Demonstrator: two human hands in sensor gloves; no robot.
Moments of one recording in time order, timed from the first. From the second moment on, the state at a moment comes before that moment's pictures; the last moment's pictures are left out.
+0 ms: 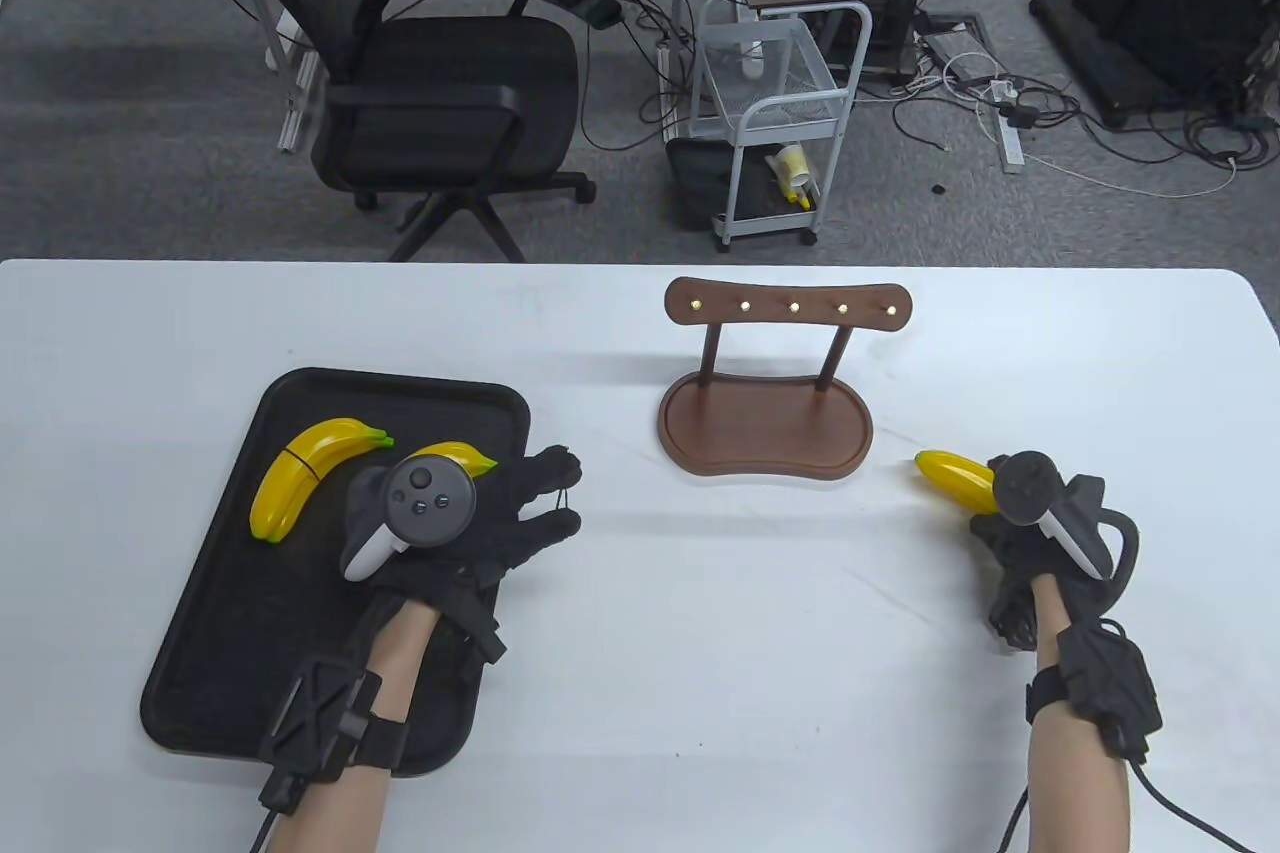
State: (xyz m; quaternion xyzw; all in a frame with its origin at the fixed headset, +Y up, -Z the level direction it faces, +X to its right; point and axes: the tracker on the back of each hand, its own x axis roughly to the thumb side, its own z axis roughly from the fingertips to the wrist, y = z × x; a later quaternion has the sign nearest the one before) left_hand -0.187 -0.708 -0.319 -0.05 -0.22 0.35 0.91; right_hand 0.372 -0.788 -0.380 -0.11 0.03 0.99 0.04
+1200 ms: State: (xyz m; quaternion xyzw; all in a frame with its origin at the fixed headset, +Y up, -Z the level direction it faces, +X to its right) left_hand -0.179 -0.708 -0.316 -0.06 -0.23 0.37 0.90; right_hand 0.203 -0.673 -0.347 0.14 -0.08 0.98 0.08
